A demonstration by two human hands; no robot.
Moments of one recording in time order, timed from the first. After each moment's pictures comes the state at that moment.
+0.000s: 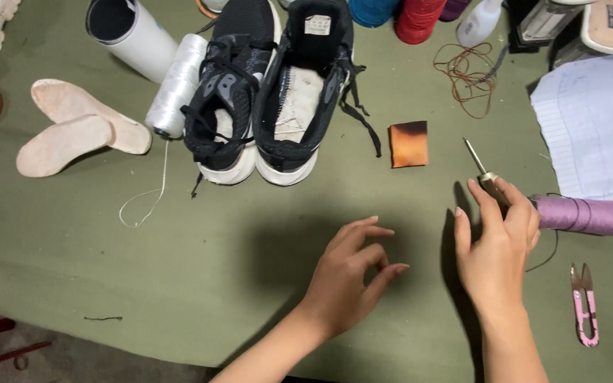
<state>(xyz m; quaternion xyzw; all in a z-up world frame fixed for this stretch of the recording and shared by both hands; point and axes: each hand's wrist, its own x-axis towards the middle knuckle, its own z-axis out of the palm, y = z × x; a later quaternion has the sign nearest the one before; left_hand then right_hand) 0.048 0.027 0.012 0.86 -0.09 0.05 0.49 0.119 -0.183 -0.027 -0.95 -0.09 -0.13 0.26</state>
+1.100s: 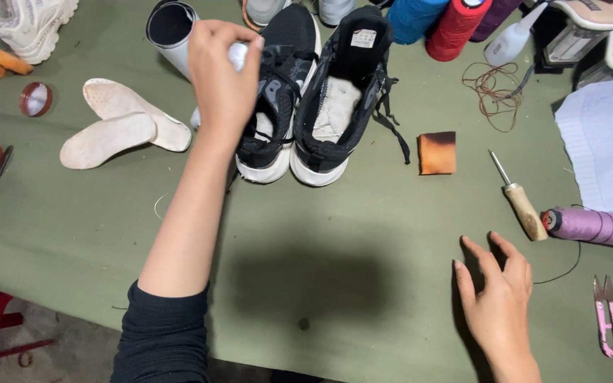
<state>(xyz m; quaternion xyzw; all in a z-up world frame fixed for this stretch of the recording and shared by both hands) 0.231 0.262 0.052 0.90 -0.01 0.38 0.23 0.053 -0.185 -0.049 -0.96 -0.07 -0.03 0.27</state>
